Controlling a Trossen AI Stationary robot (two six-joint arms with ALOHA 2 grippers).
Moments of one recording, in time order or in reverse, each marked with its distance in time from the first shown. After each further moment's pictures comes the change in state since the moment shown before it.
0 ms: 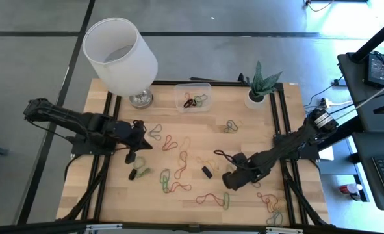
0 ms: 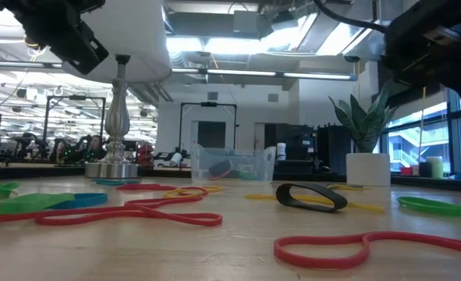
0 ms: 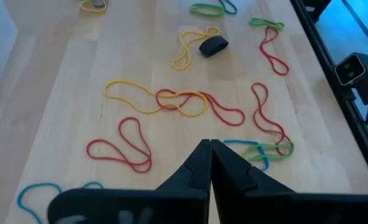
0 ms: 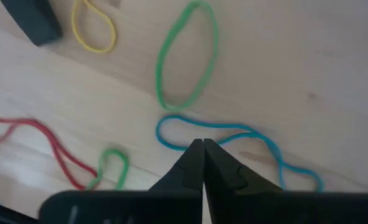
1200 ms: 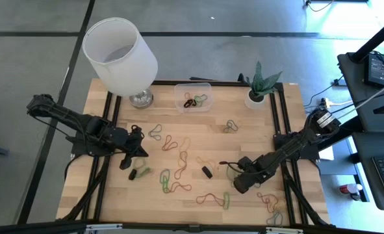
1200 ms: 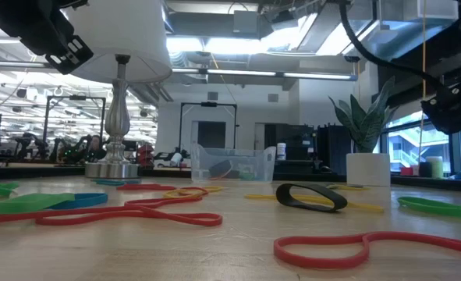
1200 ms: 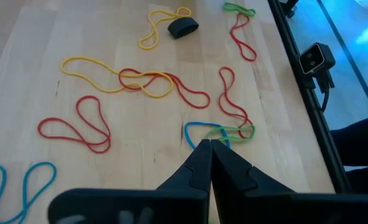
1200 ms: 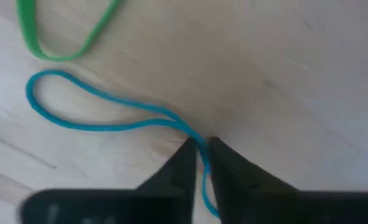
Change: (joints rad) left arm -0.130 -0.002 0.000 -0.029 0.001 -0.149; right arm 0.057 -0.006 -0.238 0.168 -0.101 -0.165
